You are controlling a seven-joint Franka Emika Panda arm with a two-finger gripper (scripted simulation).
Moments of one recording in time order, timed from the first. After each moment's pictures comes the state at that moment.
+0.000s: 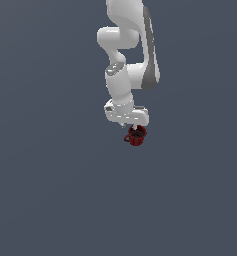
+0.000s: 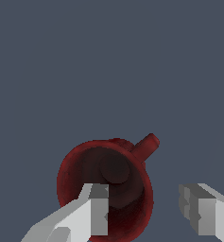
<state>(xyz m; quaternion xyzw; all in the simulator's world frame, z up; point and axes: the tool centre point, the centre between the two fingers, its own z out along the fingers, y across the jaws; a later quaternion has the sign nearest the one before) -0.095 0.054 0.113 -0.97 0.21 -0.05 0.13</state>
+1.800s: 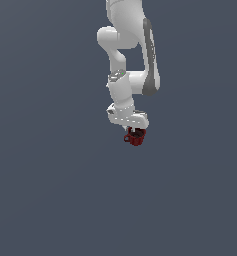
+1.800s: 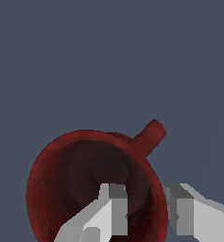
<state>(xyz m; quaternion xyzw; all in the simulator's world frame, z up) -0.107 0.062 0.079 -0.96 0.25 -0.05 0.13</state>
